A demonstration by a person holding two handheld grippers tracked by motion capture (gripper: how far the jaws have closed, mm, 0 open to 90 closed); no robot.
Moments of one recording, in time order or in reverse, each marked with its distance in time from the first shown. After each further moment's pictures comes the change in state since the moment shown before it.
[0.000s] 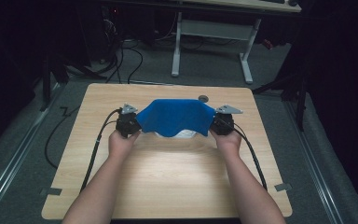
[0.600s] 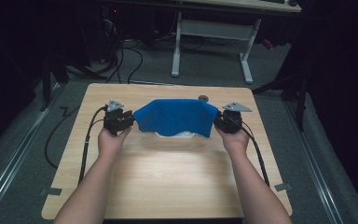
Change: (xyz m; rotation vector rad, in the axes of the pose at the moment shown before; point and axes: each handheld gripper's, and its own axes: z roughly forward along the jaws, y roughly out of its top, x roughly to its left) left arm 0.020 0.006 -0.036 -0.070 0.091 -0.046; right arm -0.012 0.012 -0.026 -0.031 -0.048 0.016
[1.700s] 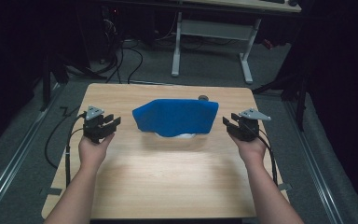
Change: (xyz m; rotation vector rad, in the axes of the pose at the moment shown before) left arm 0.013 -0.018 -0.063 -0.049 0.086 -0.005; right arm -0.016 -0.012 -0.055 -0.006 -0.074 -0.025
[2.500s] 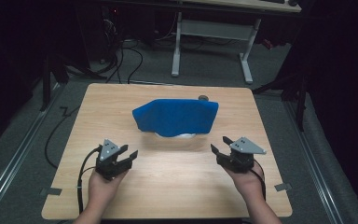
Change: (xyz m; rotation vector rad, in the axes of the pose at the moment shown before) left arm -0.096 -0.061 -0.047 0.049 -0.142 0.079; right arm 0.079 -0.039 -0.067 -0.036 0.095 -0.120
